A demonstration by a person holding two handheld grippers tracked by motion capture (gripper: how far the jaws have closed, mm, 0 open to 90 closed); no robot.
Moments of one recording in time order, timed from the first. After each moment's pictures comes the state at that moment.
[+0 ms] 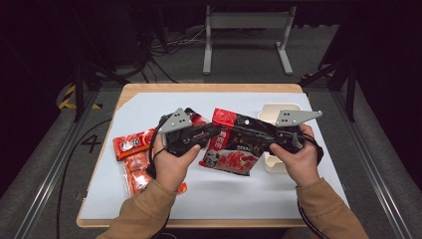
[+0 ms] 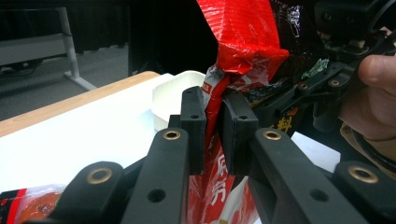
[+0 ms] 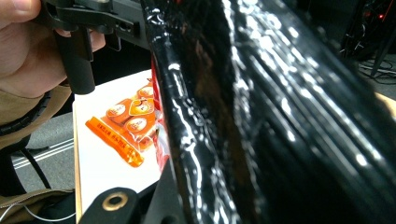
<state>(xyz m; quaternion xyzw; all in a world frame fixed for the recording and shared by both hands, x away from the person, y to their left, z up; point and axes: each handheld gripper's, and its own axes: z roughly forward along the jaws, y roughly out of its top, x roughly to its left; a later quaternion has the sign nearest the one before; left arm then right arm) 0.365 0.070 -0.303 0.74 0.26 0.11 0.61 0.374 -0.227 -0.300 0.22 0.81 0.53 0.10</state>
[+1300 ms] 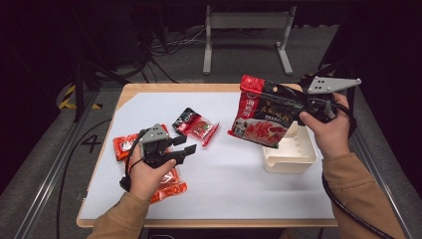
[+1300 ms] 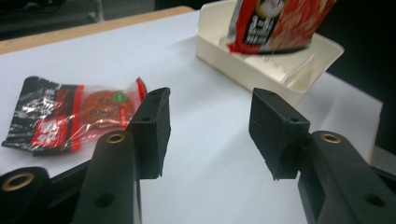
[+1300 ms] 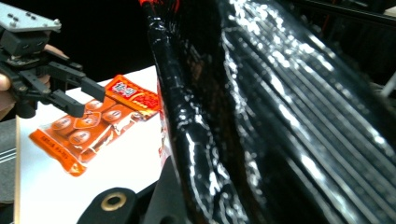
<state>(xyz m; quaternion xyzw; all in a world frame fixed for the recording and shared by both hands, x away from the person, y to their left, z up) 0.368 0.129 -0.356 0.78 0.33 0.10 0.52 0.409 -0.288 -0.243 0.24 0.80 0.51 0.18</state>
